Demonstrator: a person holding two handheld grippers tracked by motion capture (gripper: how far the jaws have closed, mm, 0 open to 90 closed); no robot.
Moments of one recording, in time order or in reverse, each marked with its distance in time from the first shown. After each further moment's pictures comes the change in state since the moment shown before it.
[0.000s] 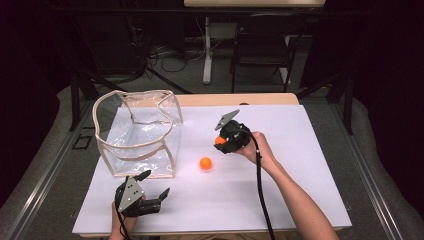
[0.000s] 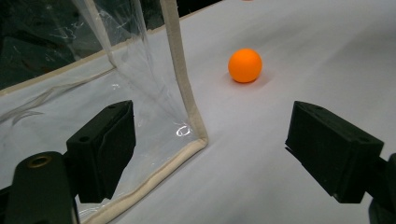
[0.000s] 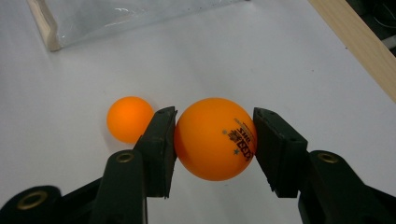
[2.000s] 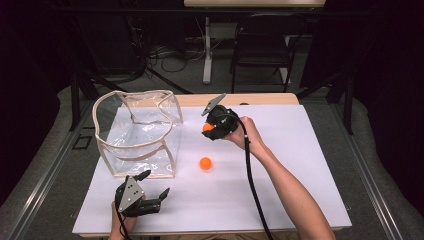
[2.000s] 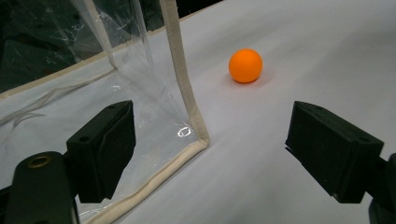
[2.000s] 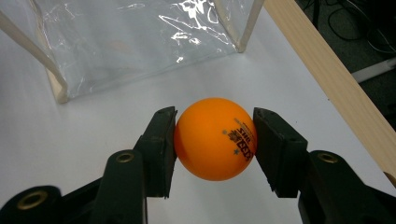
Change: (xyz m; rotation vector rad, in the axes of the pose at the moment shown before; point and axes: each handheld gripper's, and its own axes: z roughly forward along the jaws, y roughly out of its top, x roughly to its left) left arm 0.000 0.000 0.000 -0.004 0.000 0.011; right arm -0.007 0.055 -0.005 -0.029 0.004 -0.038
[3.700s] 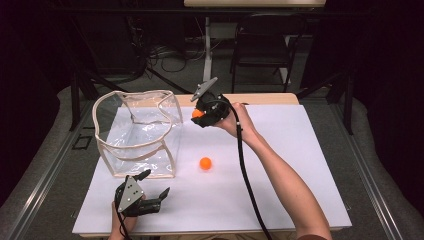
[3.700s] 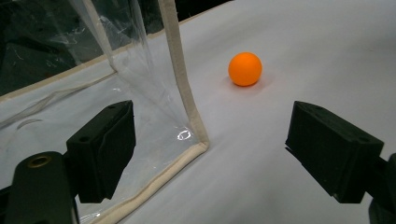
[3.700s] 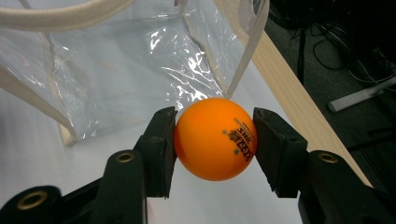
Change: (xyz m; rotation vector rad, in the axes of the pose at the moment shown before) left arm 0.000 0.000 0.000 -0.011 0.001 -0.004; right arm -0.001 0.049 -0.021 -0.072 -0.019 -0.044
